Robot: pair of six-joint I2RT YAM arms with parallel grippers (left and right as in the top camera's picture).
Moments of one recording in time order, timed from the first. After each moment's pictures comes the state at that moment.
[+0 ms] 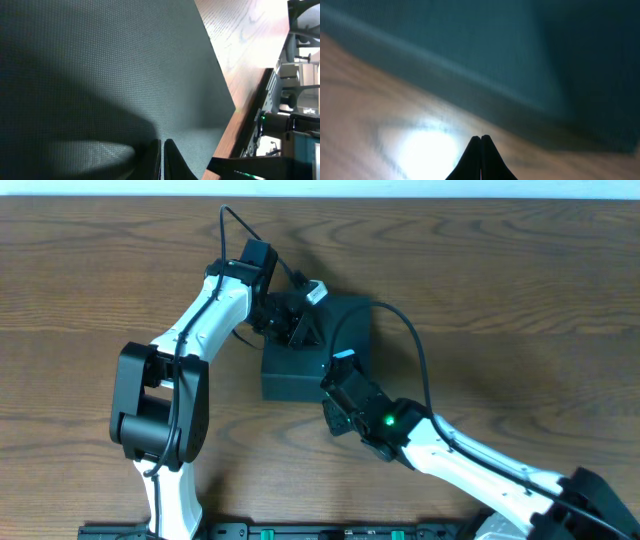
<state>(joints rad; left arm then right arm) -0.29 2.04 1.52 -0.97 0.83 0.28 0.84 1.48 0.79 -0.34 0.15 0.48</state>
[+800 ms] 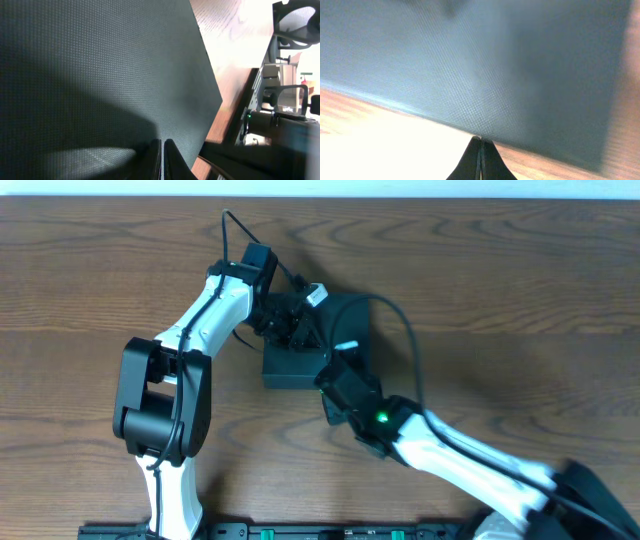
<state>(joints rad) -0.28 2.07 1.53 -1.00 0.88 0.27 0.84 1.49 0.81 -0.30 0.29 0.51</state>
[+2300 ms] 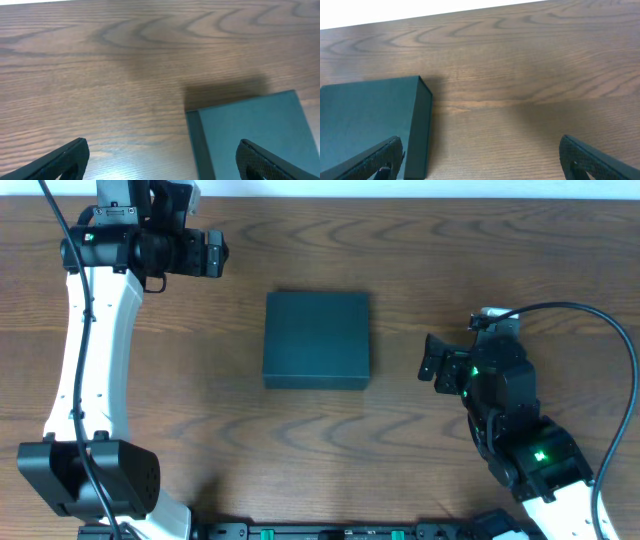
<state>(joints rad) 0.02 1.75 1.79 -0.98 0.27 0.11 0.37 0.91 0.85 -0.57 0.30 0.35</state>
